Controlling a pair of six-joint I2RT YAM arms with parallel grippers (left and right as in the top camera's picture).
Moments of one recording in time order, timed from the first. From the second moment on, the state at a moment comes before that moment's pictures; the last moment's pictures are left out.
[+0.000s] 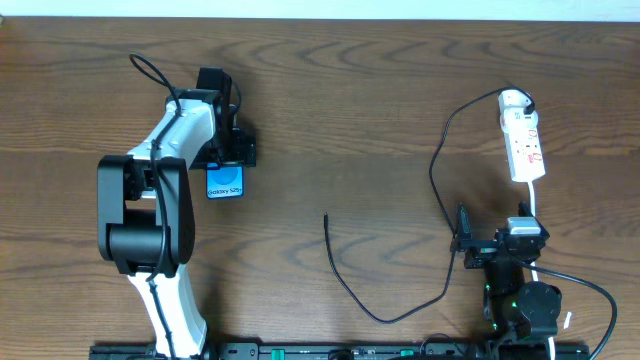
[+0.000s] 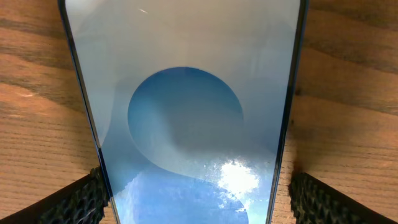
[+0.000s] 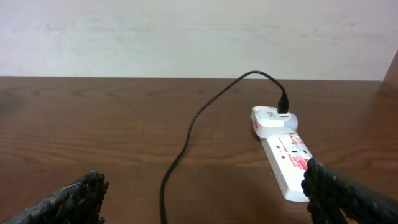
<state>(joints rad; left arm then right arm) -0.07 2.08 1.43 -0.86 -0.02 -0.13 0.04 0.01 0.02 -0.10 0.01 -0.01</state>
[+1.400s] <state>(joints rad) -0.07 2.08 1.43 -0.86 -0.02 -0.15 0.04 0.01 0.02 -0.10 0.01 -0.01</state>
